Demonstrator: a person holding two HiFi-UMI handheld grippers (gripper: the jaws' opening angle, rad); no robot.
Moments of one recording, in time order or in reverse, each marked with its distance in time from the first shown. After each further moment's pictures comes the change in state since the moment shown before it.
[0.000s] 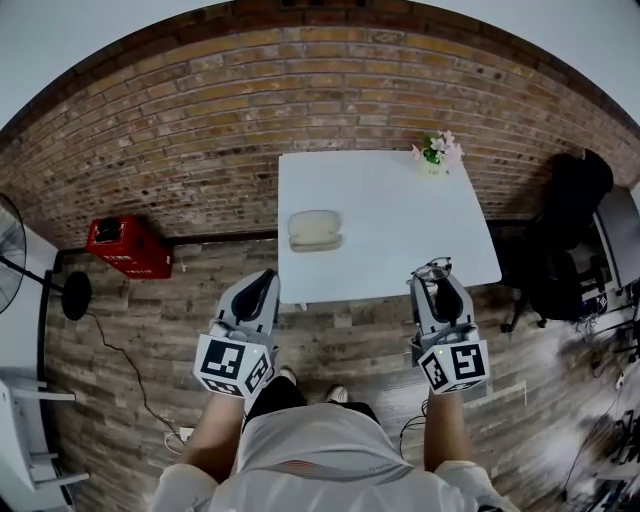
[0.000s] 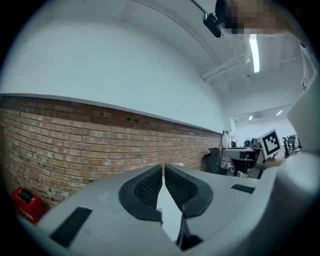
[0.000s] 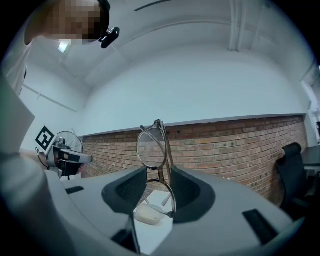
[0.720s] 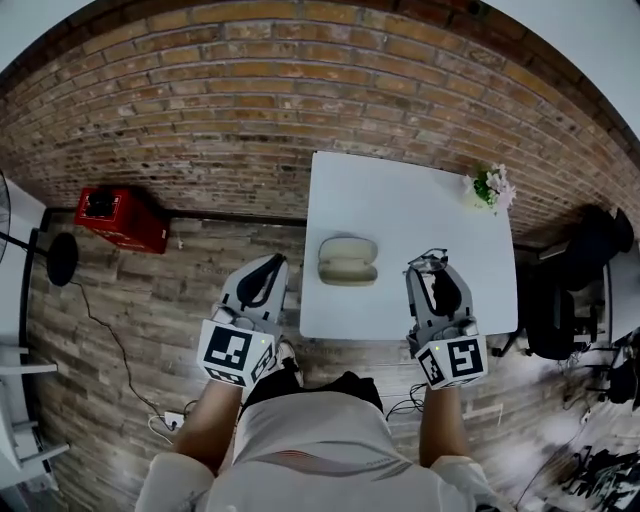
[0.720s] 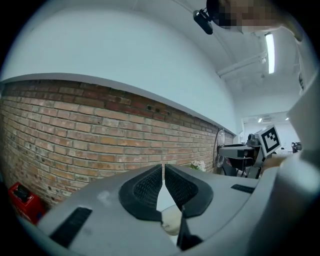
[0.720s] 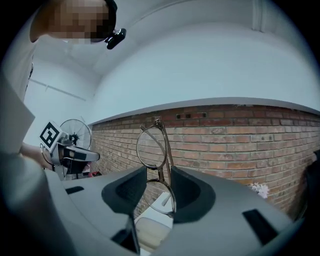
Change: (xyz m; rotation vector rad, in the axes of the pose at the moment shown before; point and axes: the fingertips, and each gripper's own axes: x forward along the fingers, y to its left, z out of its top) left arm 0.099 0.172 -0.028 -0.063 0.039 0.063; right arm 0.227 0.052 -0.028 -0.086 0.110 0.168
